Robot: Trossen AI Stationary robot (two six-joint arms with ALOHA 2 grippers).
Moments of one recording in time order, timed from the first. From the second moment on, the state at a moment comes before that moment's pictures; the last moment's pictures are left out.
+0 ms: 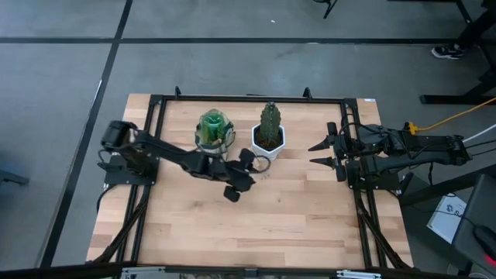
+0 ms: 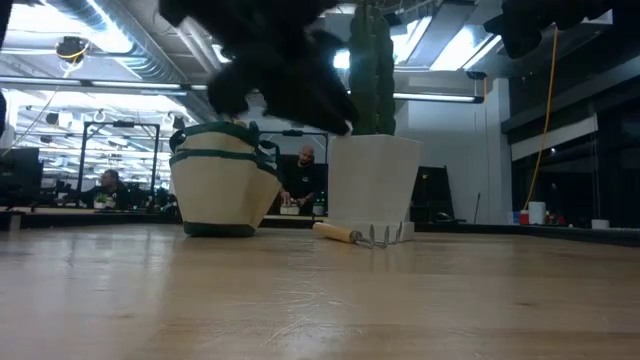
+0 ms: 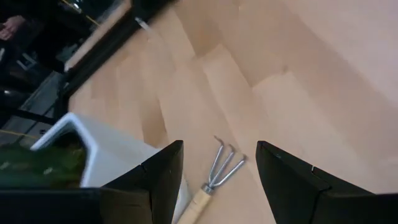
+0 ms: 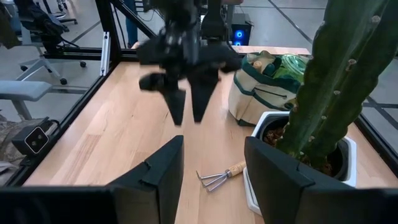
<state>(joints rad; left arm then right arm) -0.18 1.67 1.05 -0.03 -0.28 0.52 0.06 0.58 0.66 -0.40 -0.03 -0.01</state>
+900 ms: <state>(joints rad) -0.04 1.98 1.18 -0.15 -0.34 0.69 0.06 0.58 0.66 -0.40 -0.03 -0.01</state>
